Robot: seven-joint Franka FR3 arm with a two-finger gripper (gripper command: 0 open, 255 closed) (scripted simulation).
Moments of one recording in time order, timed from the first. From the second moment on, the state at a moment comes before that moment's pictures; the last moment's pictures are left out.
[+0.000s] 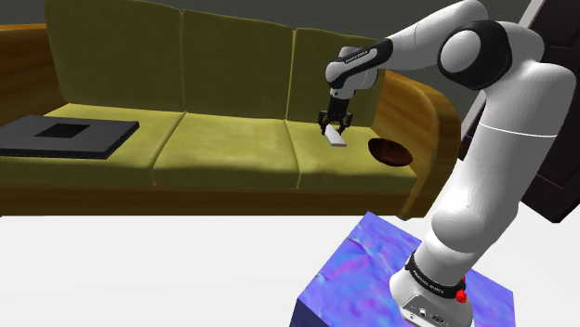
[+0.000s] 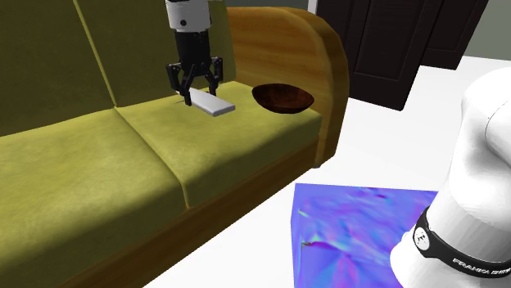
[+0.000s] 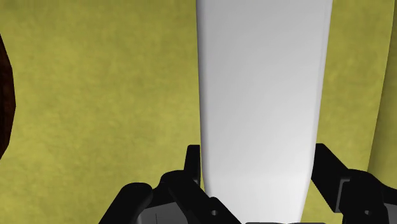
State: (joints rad) arm -0.27 0.16 -0.24 -1.93 0.04 2.09 0.22
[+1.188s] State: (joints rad) arm -0.37 0.02 -0.33 -1.99 0.00 2.01 0.05
